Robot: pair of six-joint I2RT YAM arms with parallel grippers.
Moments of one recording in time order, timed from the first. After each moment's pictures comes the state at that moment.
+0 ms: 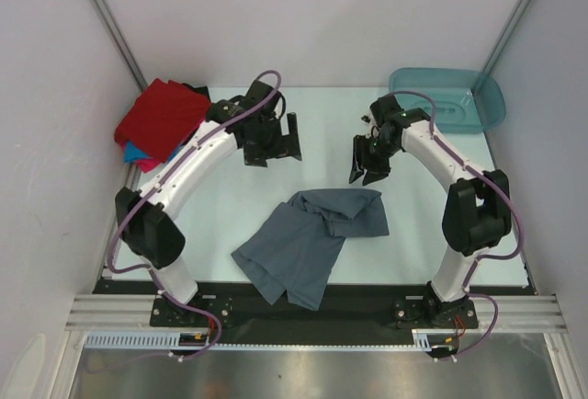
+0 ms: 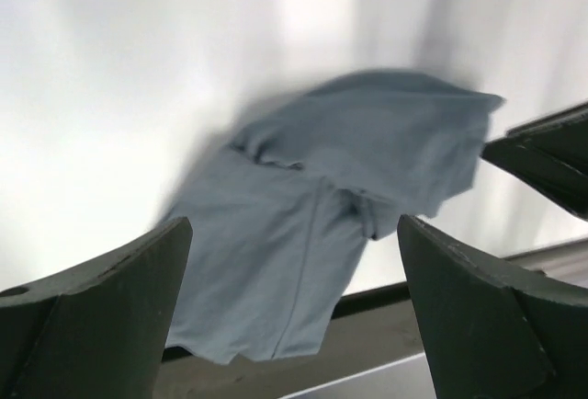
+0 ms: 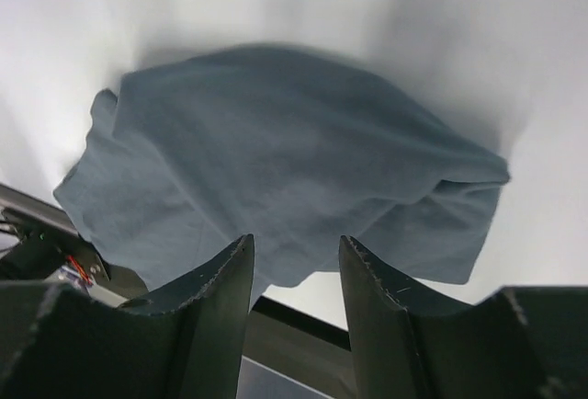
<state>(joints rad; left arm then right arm) -0.56 1.74 1.74 -1.03 0.06 -0.62 0.33 1.78 1.51 -0.97 -0.32 0.34</state>
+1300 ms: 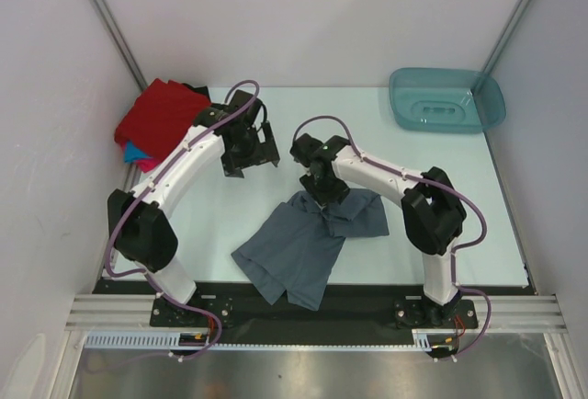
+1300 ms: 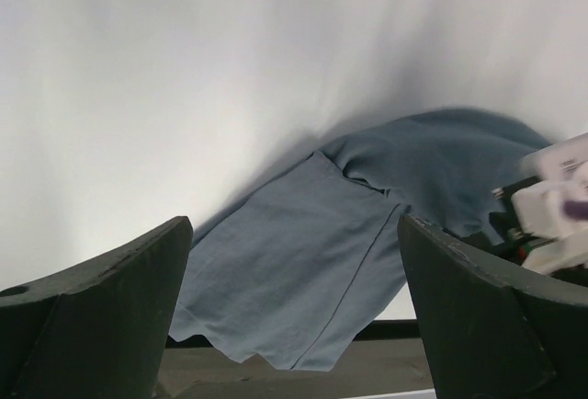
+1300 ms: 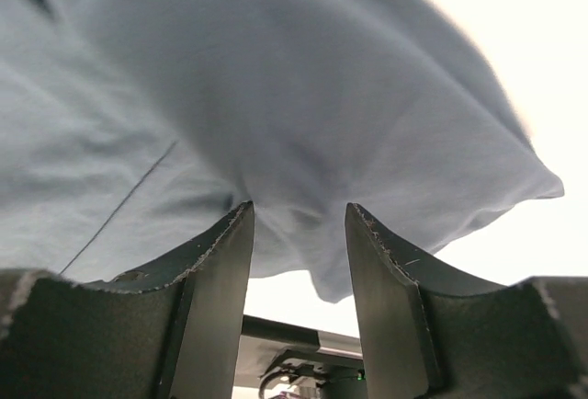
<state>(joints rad) -0.45 1.67 1.57 -1.05 -0.07 -0.70 0.78 1.96 1.60 -1.03 0.15 0.17</state>
